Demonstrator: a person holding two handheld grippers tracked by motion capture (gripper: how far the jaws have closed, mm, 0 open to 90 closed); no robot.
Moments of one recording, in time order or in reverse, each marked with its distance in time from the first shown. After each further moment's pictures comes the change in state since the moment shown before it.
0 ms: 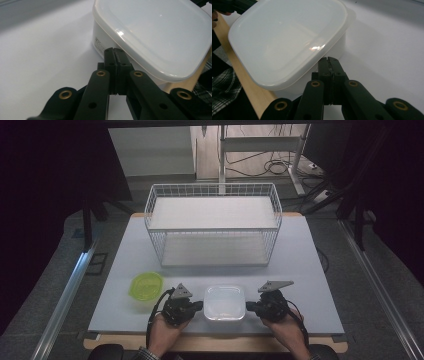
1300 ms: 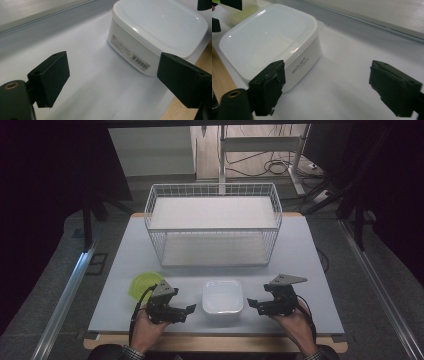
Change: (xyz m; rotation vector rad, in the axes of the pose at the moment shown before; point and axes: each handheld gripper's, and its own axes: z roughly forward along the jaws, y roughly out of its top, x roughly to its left) left arm 0.028 -0.012 -0.029 -0.096 0.043 0.013; right arm -0.024 0.001 -0.015 -0.144 -0.075 -0.010
